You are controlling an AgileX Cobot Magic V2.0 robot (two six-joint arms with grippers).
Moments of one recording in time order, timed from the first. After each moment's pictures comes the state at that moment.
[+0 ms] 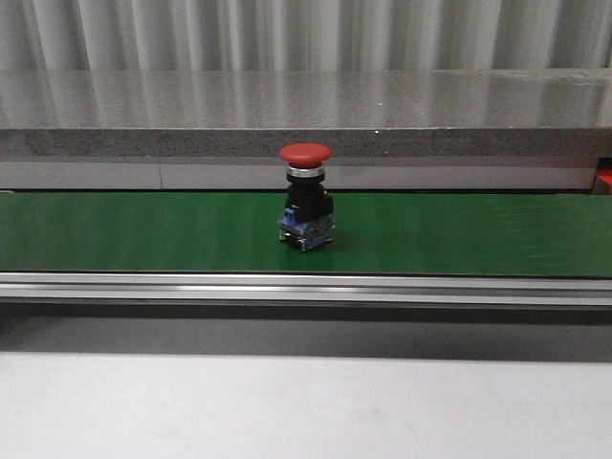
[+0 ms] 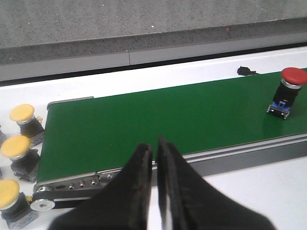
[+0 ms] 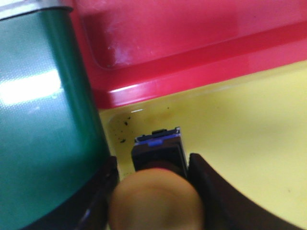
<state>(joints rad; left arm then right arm) -0.17 0.36 -0.52 -0.20 0.63 0.15 -0.47 1.77 -1.26 0.06 0.91 -0.13</state>
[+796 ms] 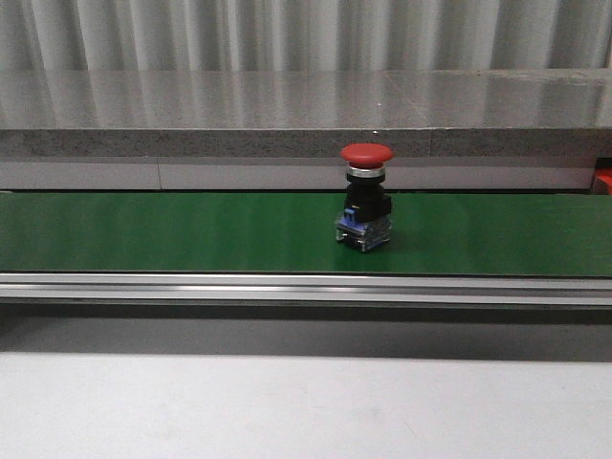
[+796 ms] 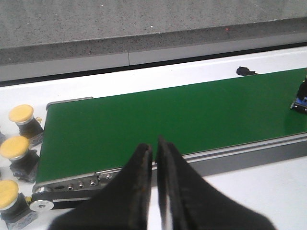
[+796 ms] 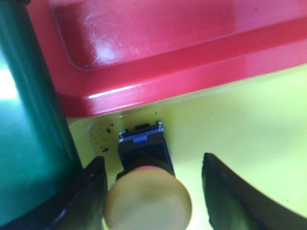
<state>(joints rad) -0.17 0.36 -0.52 -0.20 0.63 0.15 -0.47 1.82 -1.26 0.03 0.89 -0.14</state>
